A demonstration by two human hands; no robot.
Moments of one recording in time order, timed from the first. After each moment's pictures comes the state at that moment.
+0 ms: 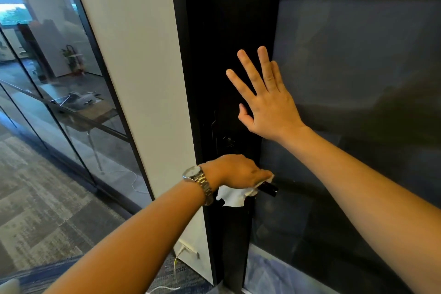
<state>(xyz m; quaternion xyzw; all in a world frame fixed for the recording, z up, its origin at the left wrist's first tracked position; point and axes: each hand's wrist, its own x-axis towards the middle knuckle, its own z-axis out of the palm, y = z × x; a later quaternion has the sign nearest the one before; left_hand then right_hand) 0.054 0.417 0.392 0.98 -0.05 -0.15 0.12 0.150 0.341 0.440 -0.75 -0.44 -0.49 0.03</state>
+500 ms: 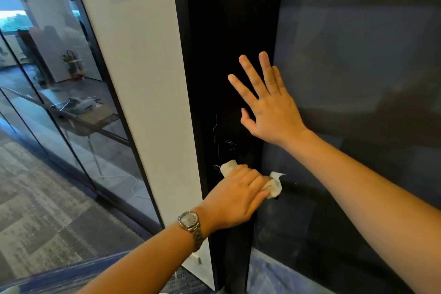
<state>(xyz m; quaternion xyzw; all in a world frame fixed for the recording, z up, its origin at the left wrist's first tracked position) 0.019 0.423 0.340 0.97 -0.17 0.15 0.08 0.148 0.340 0.441 -0.76 -0.44 -0.48 0.03</state>
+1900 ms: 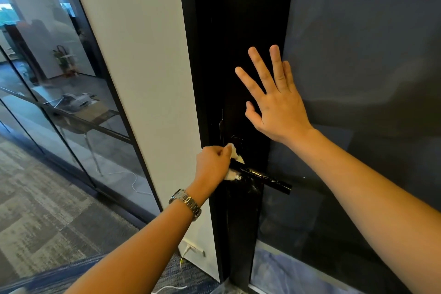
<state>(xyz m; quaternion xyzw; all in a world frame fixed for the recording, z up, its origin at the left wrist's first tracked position) 0.036 0.462 0.358 0.79 0.25 0.18 0.53 0.140 0.348 0.436 -0.78 -0.41 -0.47 0.05</state>
